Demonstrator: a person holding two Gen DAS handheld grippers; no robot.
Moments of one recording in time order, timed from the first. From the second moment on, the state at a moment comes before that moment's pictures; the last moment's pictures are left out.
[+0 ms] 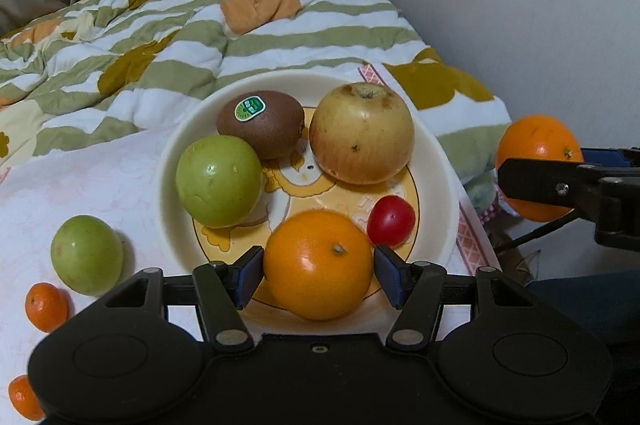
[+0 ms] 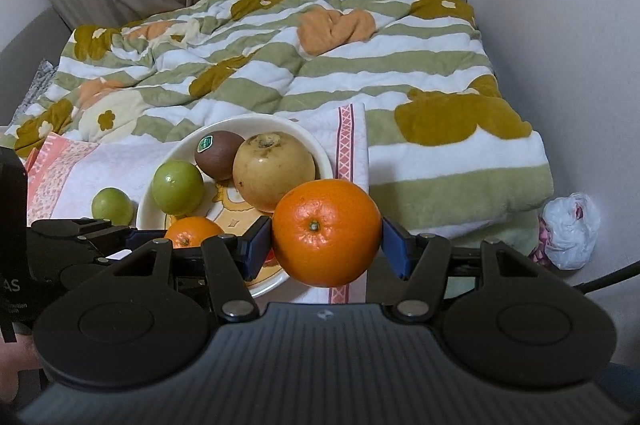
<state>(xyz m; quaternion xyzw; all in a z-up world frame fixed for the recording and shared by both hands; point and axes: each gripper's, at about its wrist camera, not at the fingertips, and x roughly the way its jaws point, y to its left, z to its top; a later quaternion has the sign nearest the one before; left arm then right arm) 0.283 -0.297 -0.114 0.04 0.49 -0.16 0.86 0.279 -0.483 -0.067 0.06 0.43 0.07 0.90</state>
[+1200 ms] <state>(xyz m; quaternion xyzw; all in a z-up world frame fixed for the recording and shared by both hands) 0.193 -0.179 -0.046 -0.06 0.40 -0.05 0.91 0.292 -0.421 -0.105 0.02 0.44 0.14 0.89</state>
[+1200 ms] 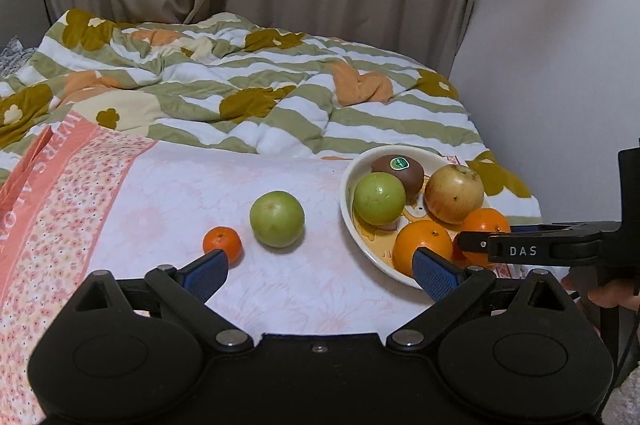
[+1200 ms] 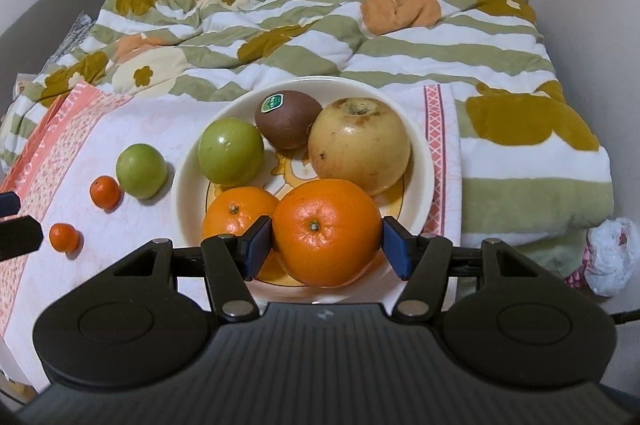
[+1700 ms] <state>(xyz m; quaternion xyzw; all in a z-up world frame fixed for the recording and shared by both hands) 0.151 -0.179 -0.024 -0.05 0.36 -0.05 0.93 0.244 -0.420 -0.077 -0.02 0.41 0.13 0.90</state>
